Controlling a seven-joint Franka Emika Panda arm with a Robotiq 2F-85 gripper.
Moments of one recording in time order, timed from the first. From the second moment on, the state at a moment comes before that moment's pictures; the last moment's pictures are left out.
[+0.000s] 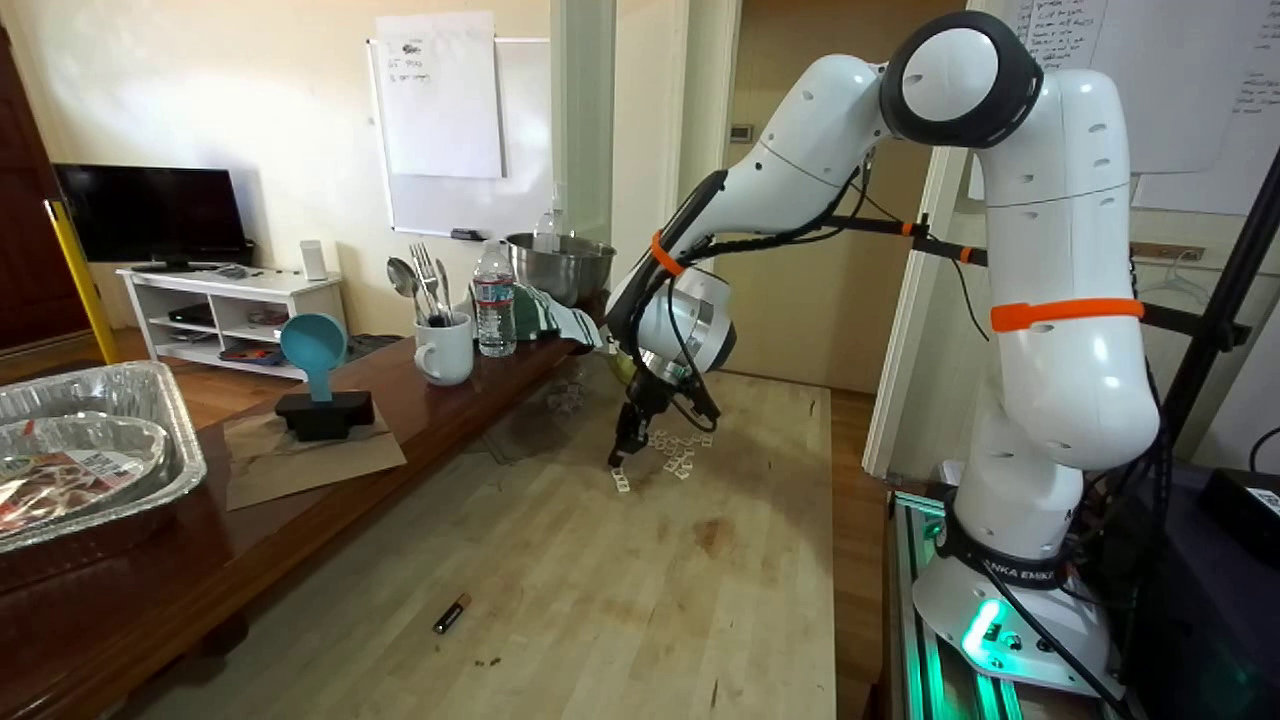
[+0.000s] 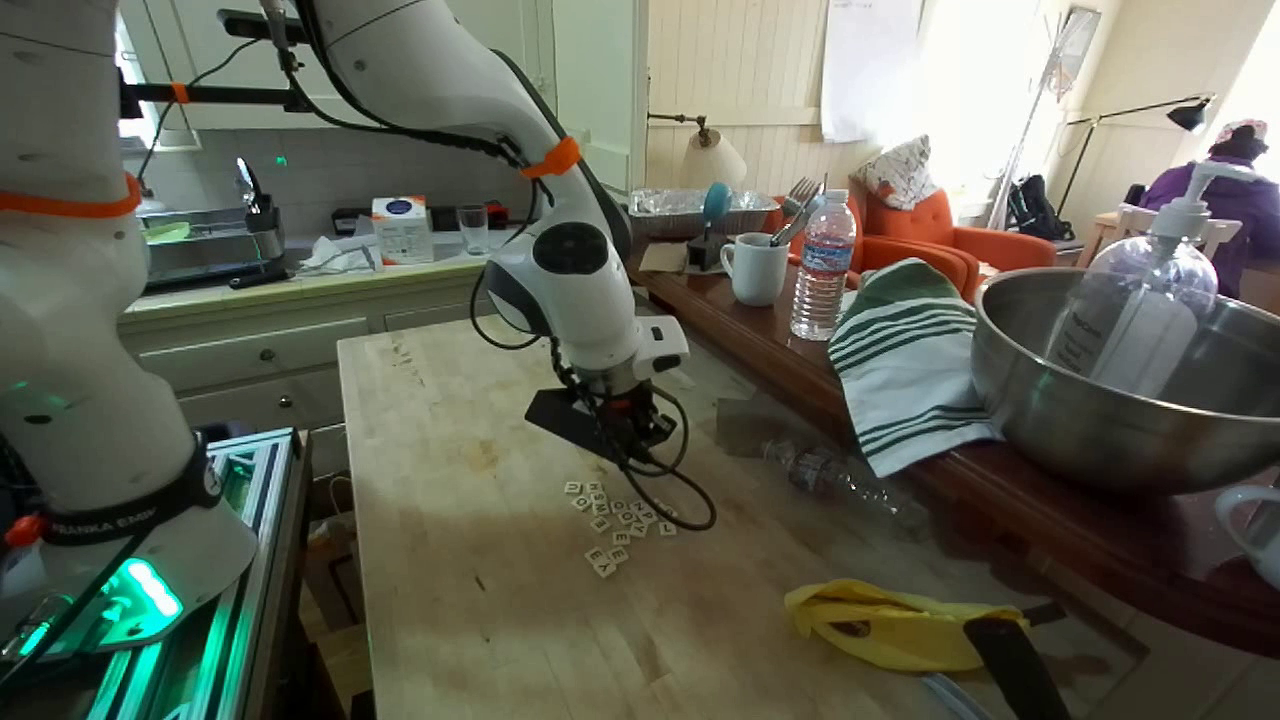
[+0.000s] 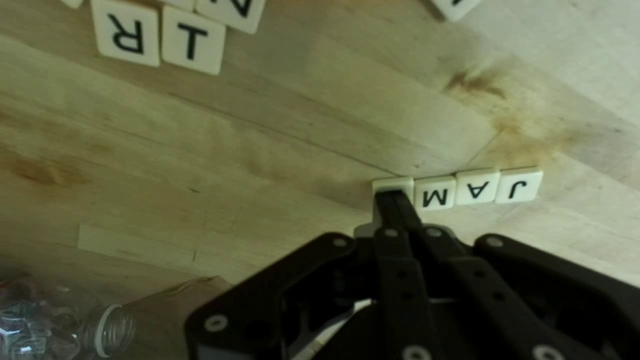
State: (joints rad) arm -0.01 0.28 -0.06 -2.40 1.15 2.86 -1.72
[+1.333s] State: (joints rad) arm -0.03 0.24 -0.06 -2.42 1.17 2.86 -1.75
